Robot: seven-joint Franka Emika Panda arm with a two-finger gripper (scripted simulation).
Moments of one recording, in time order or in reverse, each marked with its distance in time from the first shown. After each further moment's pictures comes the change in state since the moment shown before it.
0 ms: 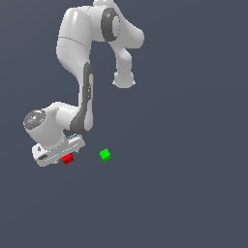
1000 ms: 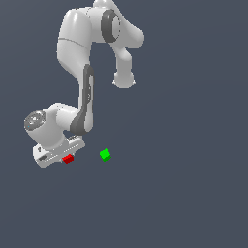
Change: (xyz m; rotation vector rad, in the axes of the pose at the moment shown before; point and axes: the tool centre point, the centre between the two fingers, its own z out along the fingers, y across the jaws) arm 0.001 0.001 0.004 0.000 0.000 0.000
